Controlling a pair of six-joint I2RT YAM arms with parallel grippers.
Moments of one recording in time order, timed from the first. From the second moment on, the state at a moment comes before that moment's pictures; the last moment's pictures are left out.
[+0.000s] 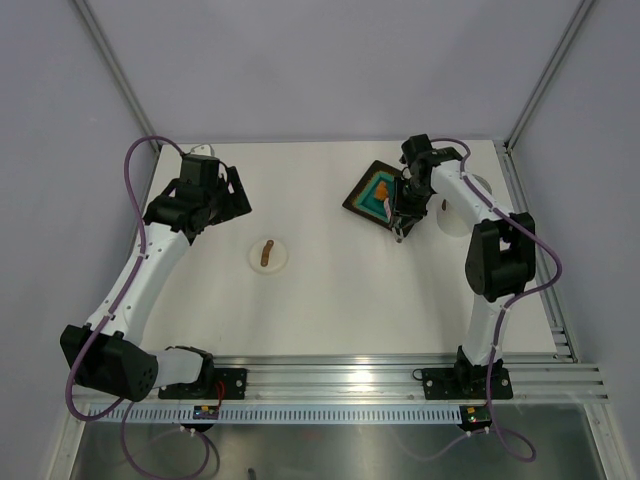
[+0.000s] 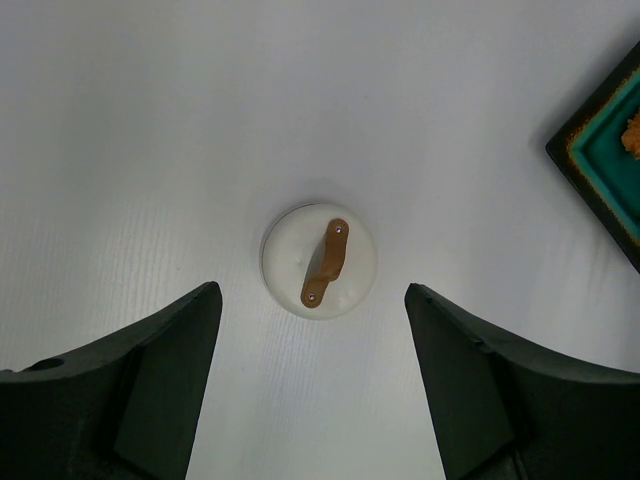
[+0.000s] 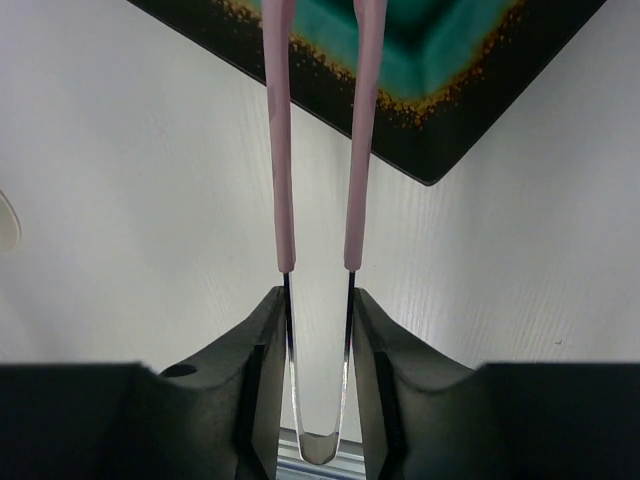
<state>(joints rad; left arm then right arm) -0.25 1.28 1.29 -0.77 -0.16 -0.50 0.26 1.95 1.71 -1.01 -0.14 0.35</state>
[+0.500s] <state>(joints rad) -0.25 1.28 1.29 -0.76 -0.16 -0.50 0.28 2.03 1.74 -0.99 -0.13 0.36</state>
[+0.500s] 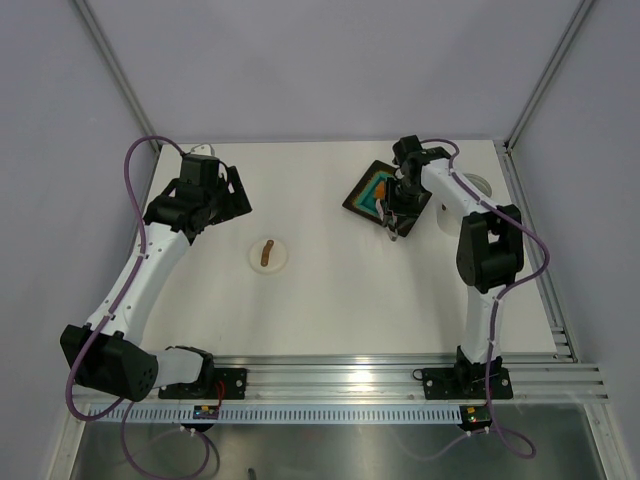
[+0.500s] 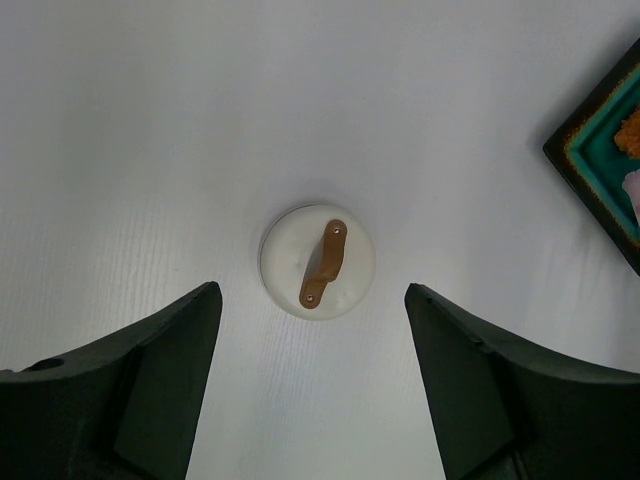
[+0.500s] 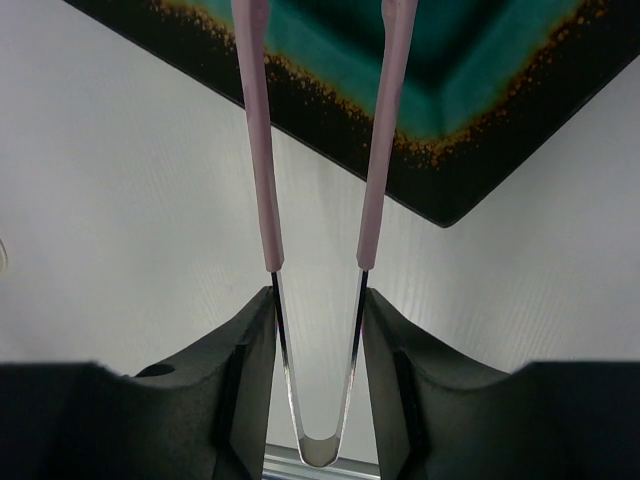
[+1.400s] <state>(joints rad) -0.24 1.28 1.29 -0.76 -0.17 -0.50 0.28 2.29 2.07 -1.02 -0.09 0.38</state>
